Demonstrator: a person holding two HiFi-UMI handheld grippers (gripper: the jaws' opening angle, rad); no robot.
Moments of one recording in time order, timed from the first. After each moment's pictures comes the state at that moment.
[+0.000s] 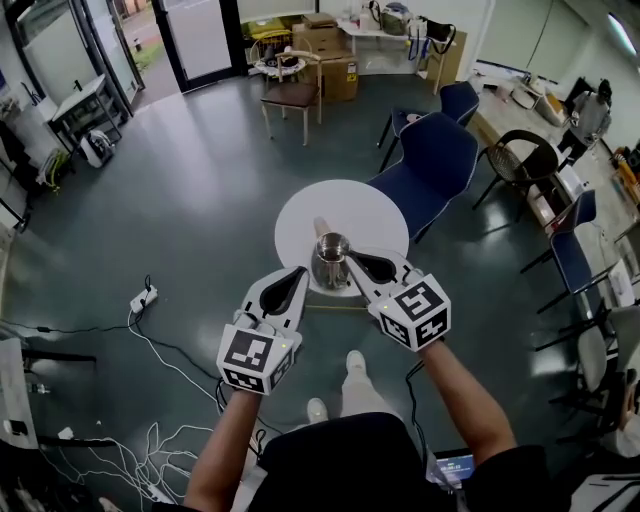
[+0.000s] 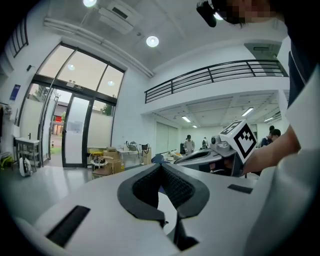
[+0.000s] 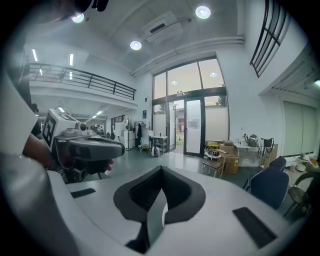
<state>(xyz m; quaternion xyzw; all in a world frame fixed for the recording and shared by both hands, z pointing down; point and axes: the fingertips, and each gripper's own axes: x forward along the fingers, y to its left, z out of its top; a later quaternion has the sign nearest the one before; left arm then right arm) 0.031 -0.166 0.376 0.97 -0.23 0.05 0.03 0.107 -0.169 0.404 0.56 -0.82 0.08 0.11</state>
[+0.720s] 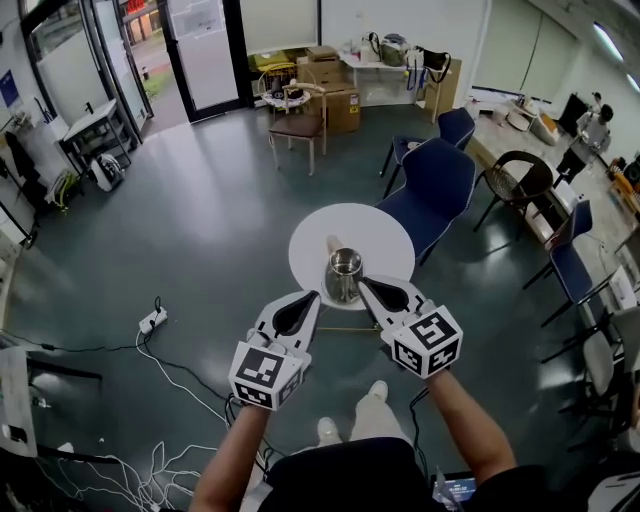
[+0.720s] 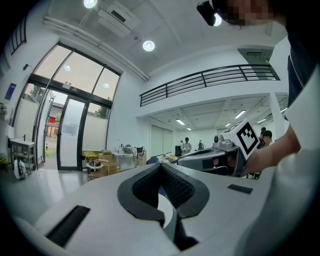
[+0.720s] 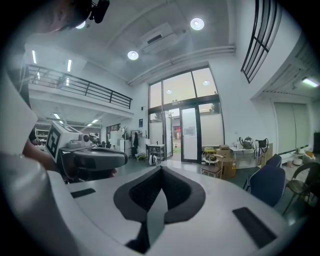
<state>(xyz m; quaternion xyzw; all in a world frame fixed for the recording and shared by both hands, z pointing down) -0.029 -0.106 0.362 0.98 -0.20 0.03 0.02 0.047 -0.099 0.375 0.59 -0.80 0.06 0.06</state>
